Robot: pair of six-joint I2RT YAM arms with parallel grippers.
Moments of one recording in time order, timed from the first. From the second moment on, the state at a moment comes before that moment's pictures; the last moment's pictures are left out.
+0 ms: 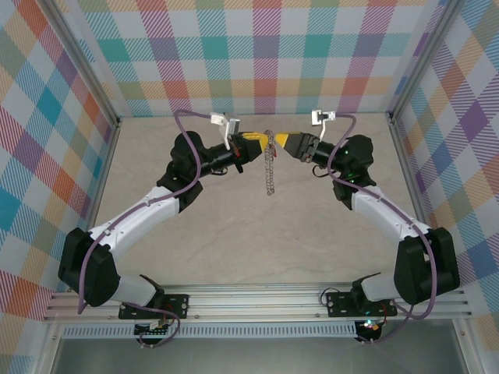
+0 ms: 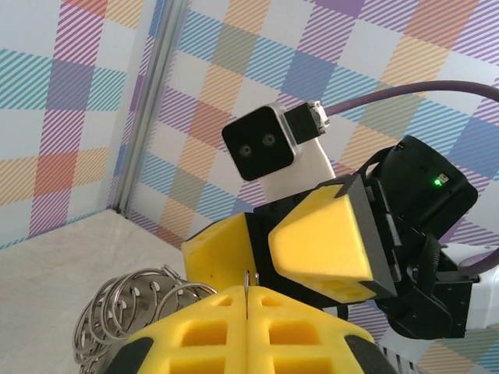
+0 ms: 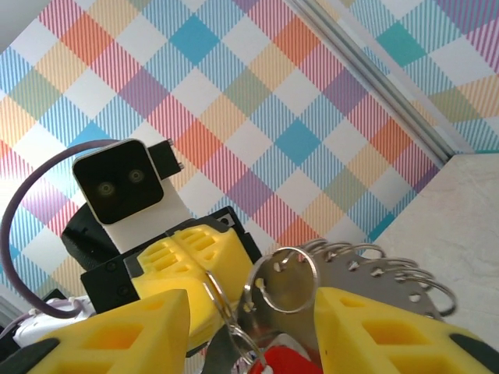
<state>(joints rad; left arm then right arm) -0.59 1.40 1.10 0.44 0.57 -0.42 0.34 1.37 0.92 0.80 -0.90 1.05</state>
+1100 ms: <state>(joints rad) -0.59 1.39 1.10 0.36 0.46 -0.41 0.35 1.38 0.95 0.66 -0.91 0.96</state>
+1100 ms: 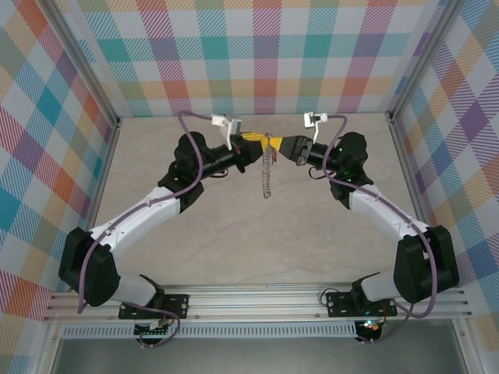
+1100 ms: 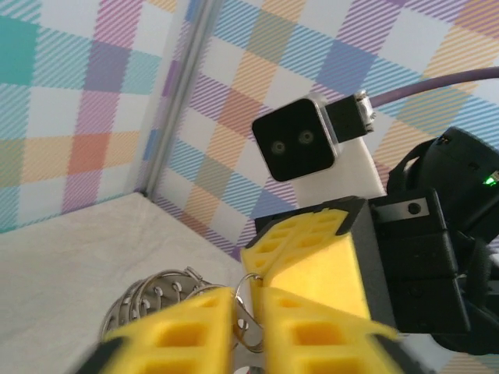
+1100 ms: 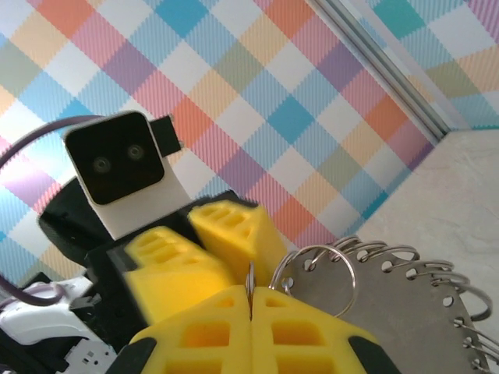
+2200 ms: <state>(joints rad) -0.45 1.42 1.36 -0.20 0.51 -0.22 0.28 1.39 1.19 -0.20 -1.12 0.42</state>
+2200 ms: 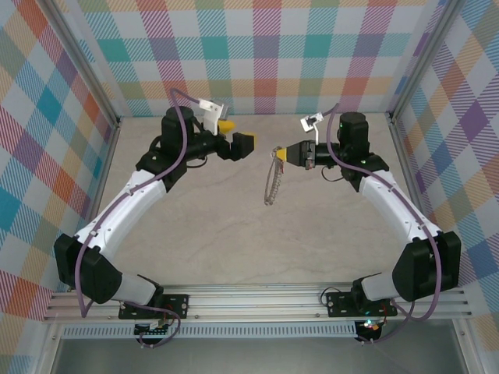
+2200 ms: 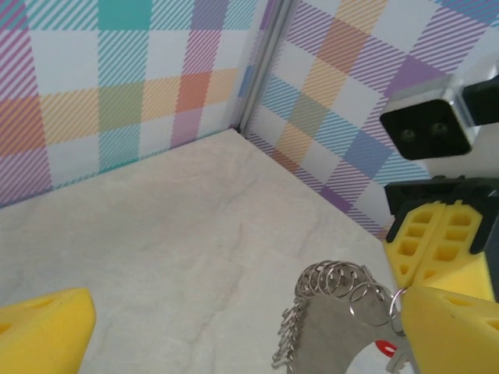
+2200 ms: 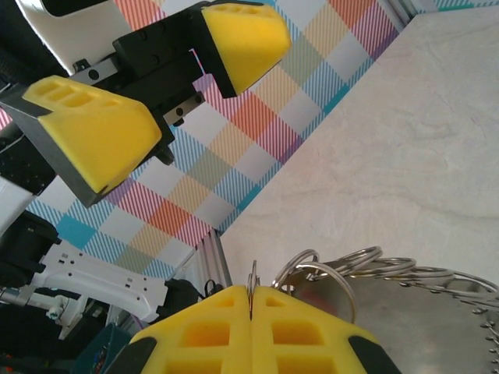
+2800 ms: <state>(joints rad) -0.43 1.59 1.38 -0.13 0.77 -0.33 0.28 1.54 1.18 0.01 -1.20 0.46</state>
